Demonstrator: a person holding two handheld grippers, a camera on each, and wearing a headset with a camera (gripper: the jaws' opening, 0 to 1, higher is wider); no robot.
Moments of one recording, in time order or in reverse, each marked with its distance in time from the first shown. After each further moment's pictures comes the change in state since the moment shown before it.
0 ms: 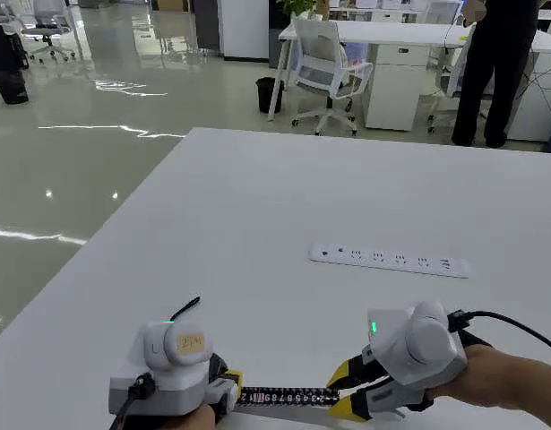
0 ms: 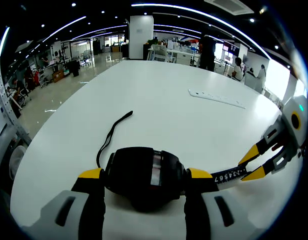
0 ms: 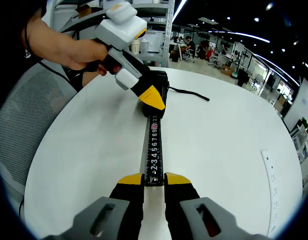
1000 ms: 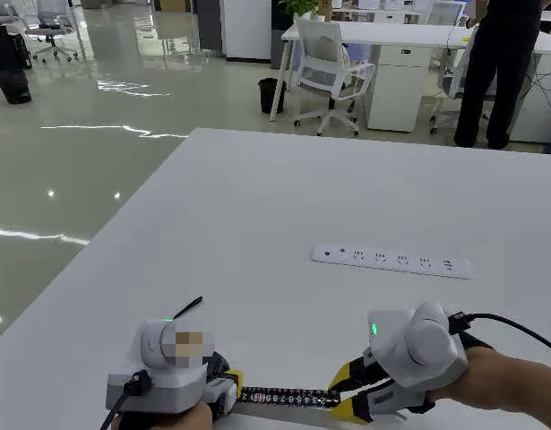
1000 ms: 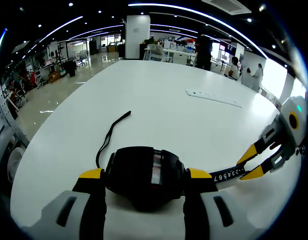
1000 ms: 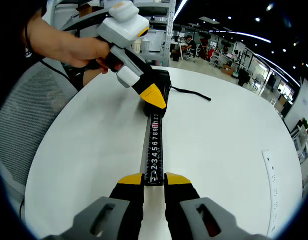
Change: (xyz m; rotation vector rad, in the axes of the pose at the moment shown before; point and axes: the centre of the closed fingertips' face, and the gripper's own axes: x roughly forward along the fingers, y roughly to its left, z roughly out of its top) left arm 0.001 0.000 0.002 0.009 0.003 -0.029; right arm 0.001 0.002 0.001 -0.005 0.008 0.004
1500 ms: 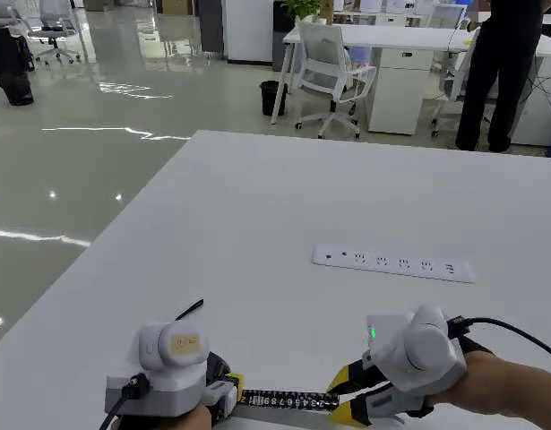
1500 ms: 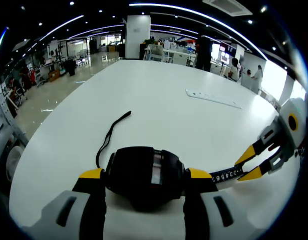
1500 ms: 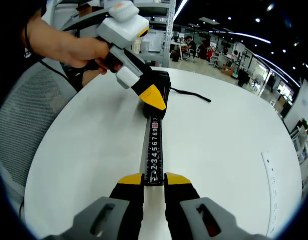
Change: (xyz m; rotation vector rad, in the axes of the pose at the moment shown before) left arm 0.000 0.001 0.001 -0.012 0.001 -0.010; right arm 0.003 -0.001 0.004 -0.003 -0.004 -0.004
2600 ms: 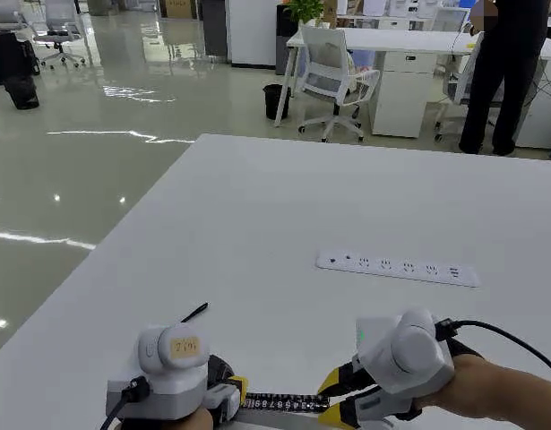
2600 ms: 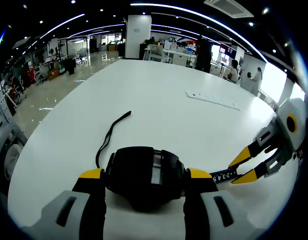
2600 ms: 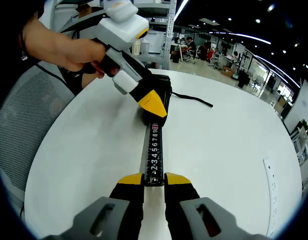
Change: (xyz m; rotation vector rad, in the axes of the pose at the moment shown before) left arm -0.001 0.001 0.001 -0.016 -0.001 -0.013; right arm 0.010 0.000 0.015 -0.002 -0.010 0.000
